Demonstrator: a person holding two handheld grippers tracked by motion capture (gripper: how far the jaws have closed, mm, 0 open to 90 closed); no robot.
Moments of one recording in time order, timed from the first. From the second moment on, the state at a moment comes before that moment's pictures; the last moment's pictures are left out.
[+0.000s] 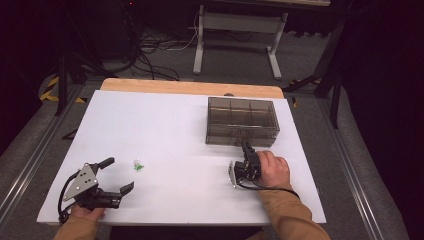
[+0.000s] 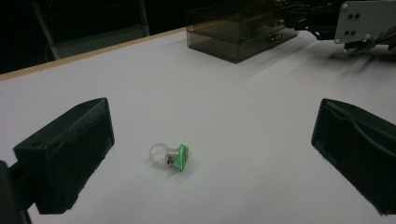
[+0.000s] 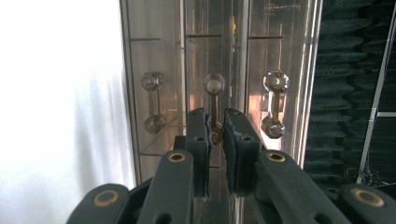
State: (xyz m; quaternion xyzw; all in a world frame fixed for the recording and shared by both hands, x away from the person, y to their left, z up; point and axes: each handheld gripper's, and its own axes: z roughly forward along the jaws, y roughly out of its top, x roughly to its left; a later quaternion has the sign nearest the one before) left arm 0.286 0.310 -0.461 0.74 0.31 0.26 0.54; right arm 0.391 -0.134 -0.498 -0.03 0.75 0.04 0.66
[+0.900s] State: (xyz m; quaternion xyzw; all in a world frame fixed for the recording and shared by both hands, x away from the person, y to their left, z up) left arm 0.285 0.310 -0.461 0.73 0.31 0.26 0.54; right arm 0.368 -0.141 -0.482 0.01 0.78 0.12 0.61
